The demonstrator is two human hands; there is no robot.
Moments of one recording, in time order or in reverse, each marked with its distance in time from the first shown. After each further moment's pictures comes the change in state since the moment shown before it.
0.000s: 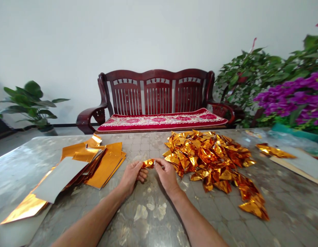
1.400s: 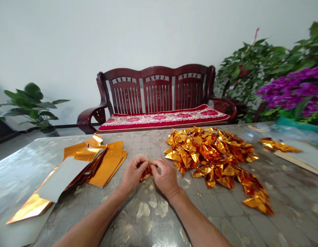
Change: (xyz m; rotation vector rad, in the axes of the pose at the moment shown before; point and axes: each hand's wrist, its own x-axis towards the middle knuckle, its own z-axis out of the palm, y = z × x) left_hand -0.006 0.008 -0.003 0.480 0.043 0.499; right_hand -0.014 -0.012 0.009 -0.480 0.064 -0.338
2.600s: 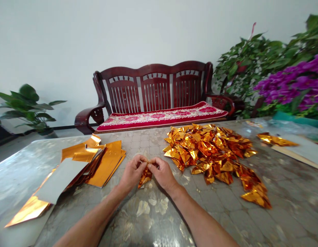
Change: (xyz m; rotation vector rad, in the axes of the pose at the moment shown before) left_hand -0.002 -0.002 -0.001 0.004 -0.068 -0.005; right_hand 0.005 0.002 0.006 0.512 -0.179 0.337
